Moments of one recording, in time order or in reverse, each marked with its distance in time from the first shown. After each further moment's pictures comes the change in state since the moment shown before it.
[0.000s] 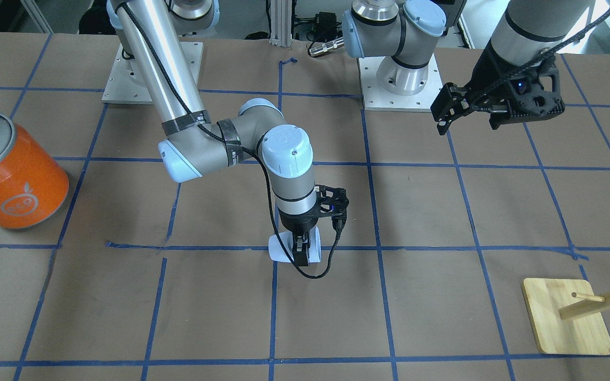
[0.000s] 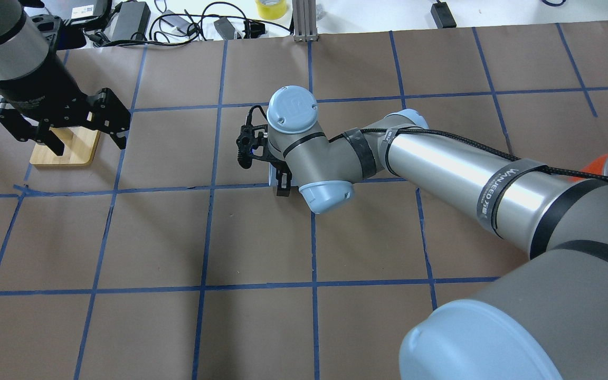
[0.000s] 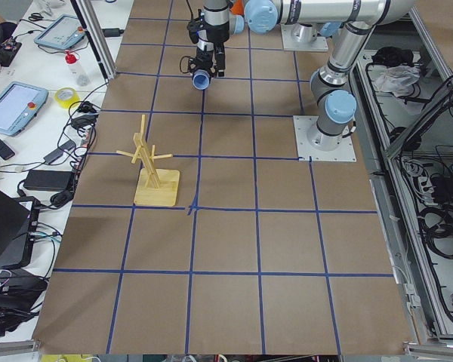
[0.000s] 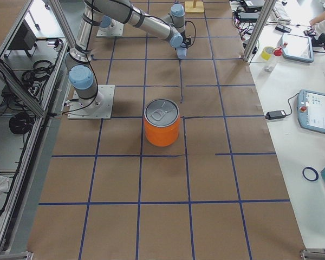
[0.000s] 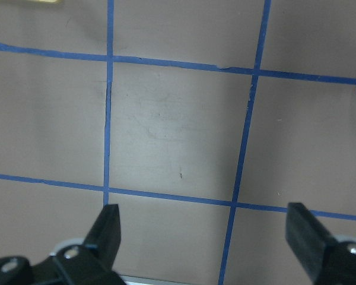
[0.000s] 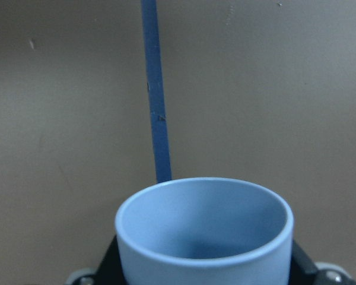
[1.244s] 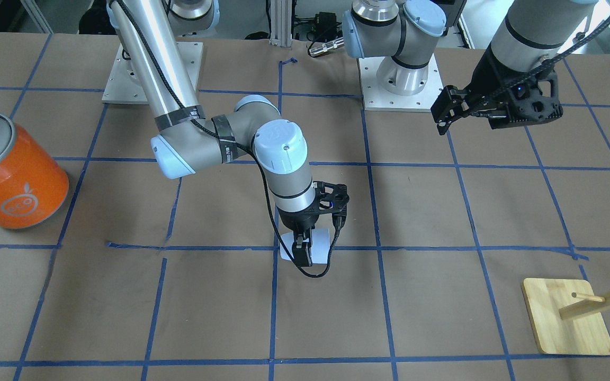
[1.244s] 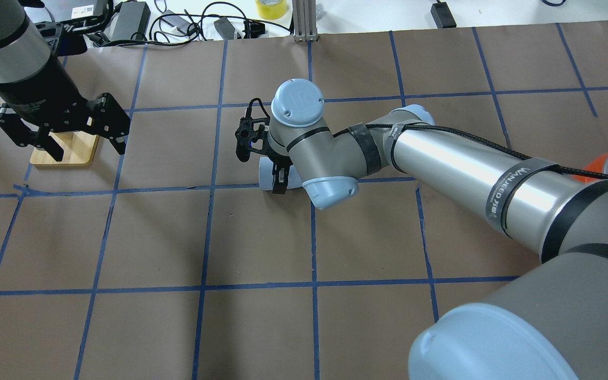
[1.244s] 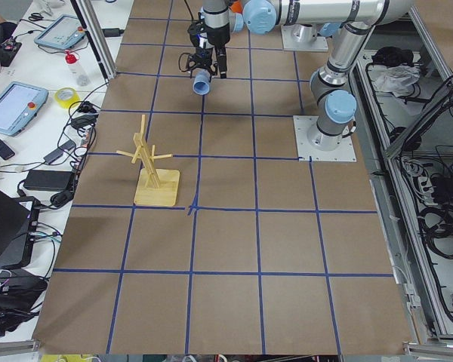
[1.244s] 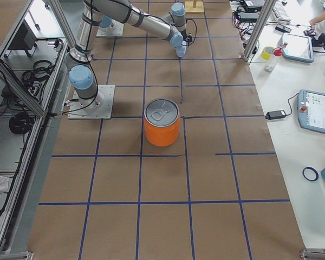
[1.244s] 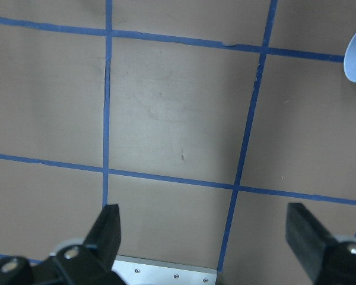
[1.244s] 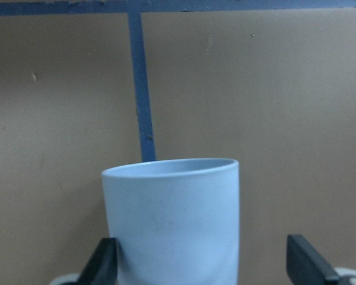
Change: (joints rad) left arm 0.004 -0.011 0.002 -0.022 0.008 -0.003; right arm -0.024 -0.053 -0.002 0.016 0.054 0.018
